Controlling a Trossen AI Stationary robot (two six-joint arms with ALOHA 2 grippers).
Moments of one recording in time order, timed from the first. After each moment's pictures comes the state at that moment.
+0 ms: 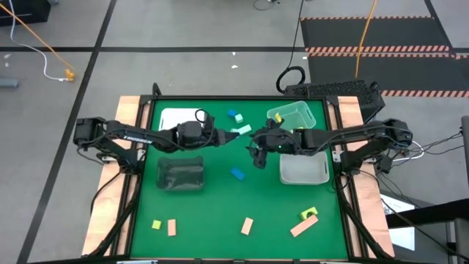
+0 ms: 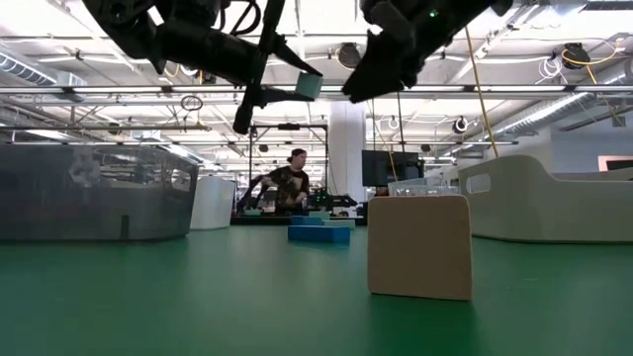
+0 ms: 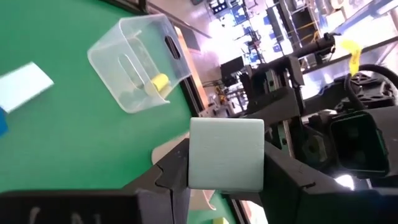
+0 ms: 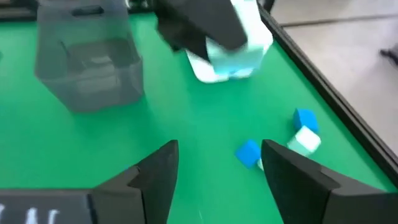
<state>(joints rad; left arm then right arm) 0.13 1.46 0.74 0.54 -0.12 -1.13 0.01 1.39 0.97 -0.21 0.31 0.13</state>
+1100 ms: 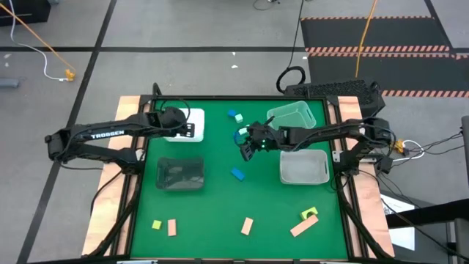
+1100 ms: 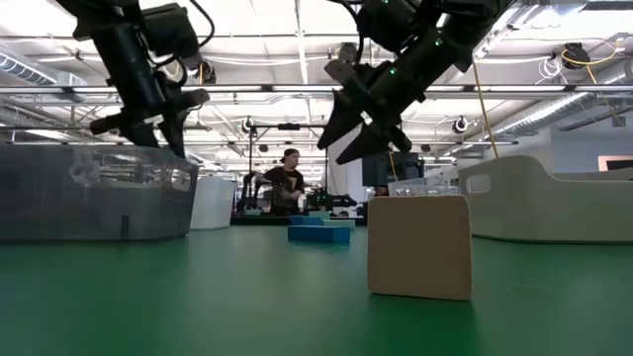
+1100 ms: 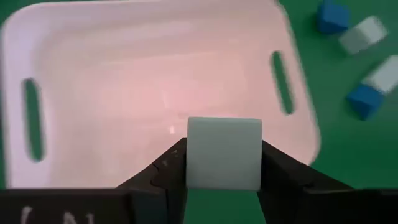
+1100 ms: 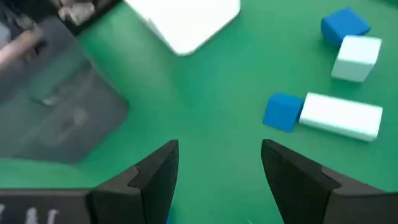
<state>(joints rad) 0.40 1.10 0.74 -0.71 -0.31 -0.92 -0.10 1.63 0.96 -0.03 0.17 0.60</state>
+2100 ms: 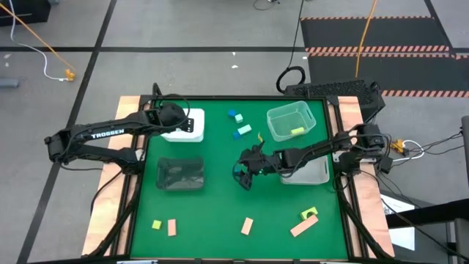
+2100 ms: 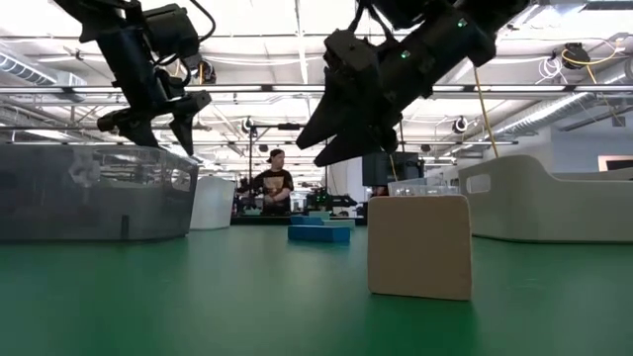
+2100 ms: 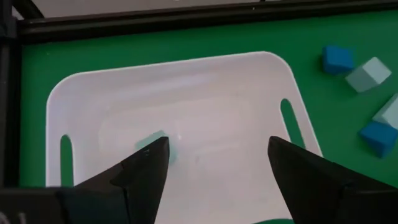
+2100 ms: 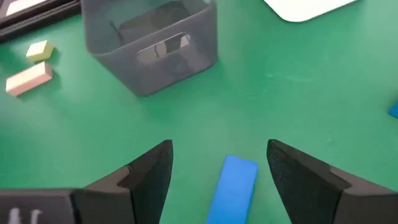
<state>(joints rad) 0.45 1.10 0.74 -0.63 -0.41 -0.81 0.13 1.72 0.96 0.10 0.22 0.47</state>
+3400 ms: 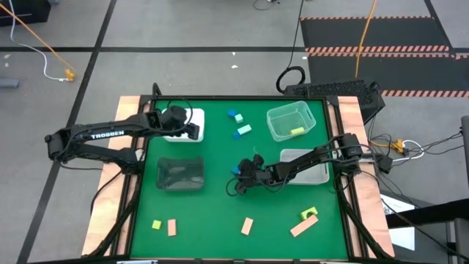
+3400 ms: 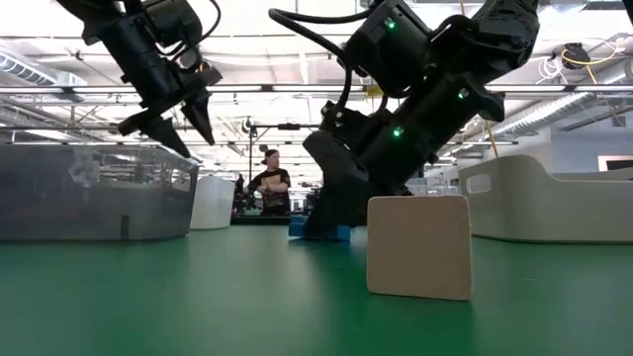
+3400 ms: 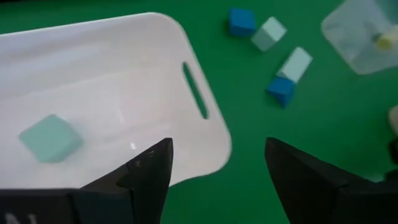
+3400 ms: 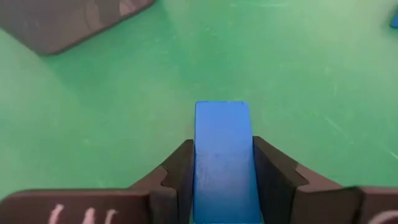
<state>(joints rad) 0.38 1.10 0.74 -0.51 -0.17 -0.78 0.20 1.97 0.96 0.14 0.41 0.67</state>
